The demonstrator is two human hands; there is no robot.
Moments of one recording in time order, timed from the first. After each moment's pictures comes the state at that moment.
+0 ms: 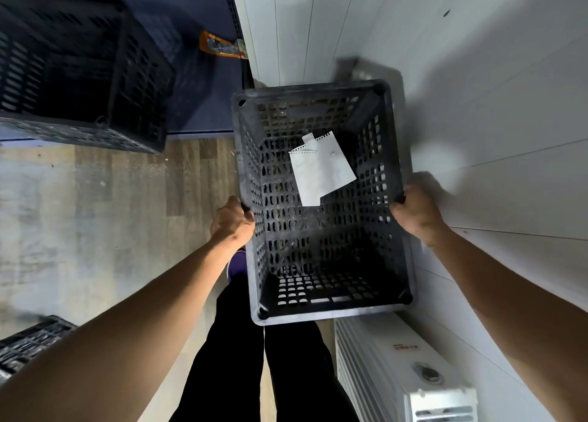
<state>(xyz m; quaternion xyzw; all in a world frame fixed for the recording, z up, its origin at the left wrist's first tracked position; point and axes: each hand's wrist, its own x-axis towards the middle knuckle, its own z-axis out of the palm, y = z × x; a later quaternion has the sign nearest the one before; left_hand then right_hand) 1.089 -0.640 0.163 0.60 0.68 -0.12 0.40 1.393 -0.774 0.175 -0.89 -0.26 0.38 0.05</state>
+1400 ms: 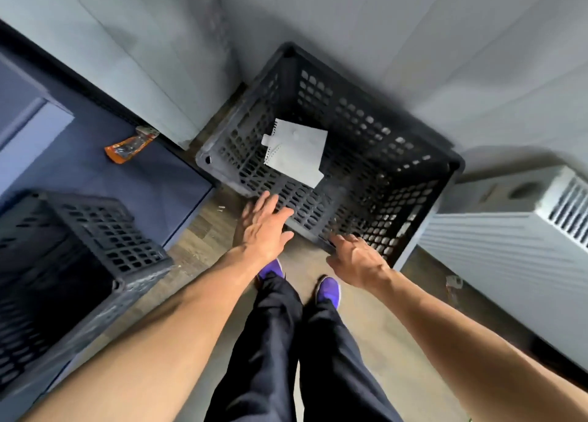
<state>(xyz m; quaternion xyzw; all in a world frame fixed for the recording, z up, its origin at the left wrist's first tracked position) 1.067 -0.531 0.171 0.94 0.04 -0.28 0.18 1.078 -0.736 0.179 -0.87 -0.10 0.47 0.07</state>
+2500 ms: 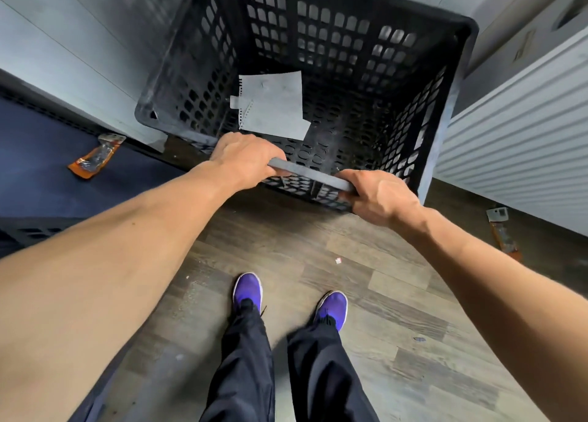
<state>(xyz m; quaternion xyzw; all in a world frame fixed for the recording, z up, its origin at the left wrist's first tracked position) 1.100 -0.531 0.122 0.95 -0.21 -0.24 0.02 1.039 -0.772 0.118 -0.93 -0.12 0.30 0.18</state>
